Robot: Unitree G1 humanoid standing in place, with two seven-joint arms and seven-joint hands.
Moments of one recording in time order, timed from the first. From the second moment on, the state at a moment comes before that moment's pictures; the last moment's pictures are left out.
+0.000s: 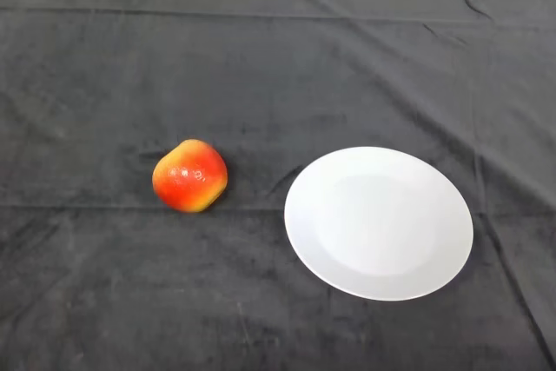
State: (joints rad) left arm -0.36 0.58 0.64 1.19 -0.76 -0.55 0.17; right arm -0.39 -0.74 0.04 1.15 -0.30 -0.16 -0.15
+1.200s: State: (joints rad) left arm -0.40 0.48 0.43 1.17 -0.40 -0.63 0.16; right arm -0.39 -0.74 0.04 1.15 -0.30 -0.16 -0.15
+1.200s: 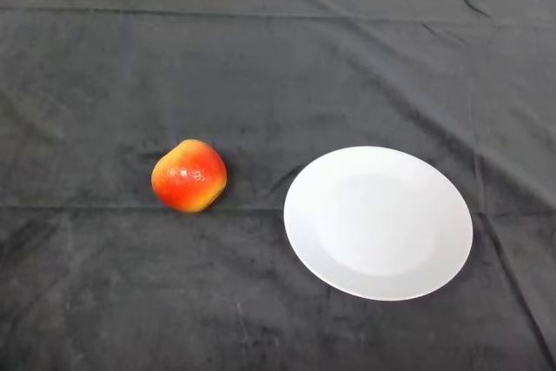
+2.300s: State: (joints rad) left arm -0.44 0.36 0.13 1.14 -0.03 -0.68 0.21; right arm -0.39 -0.74 0.04 1.14 -0.30 -0.16 -0.15
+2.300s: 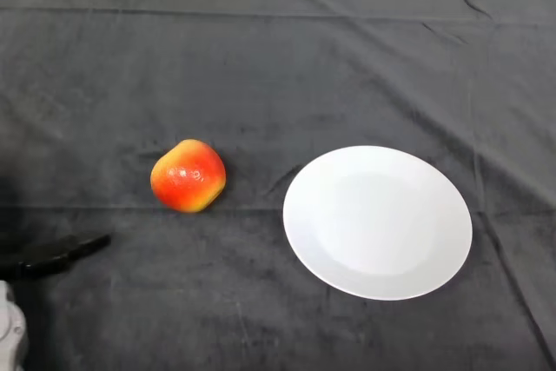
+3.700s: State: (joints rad) left arm -0.53 0.24 -0.07 1.14 0.02 -0.71 0.16; right arm -0.40 -0.74 0.04 1.14 -0.30 -0.16 -0.15
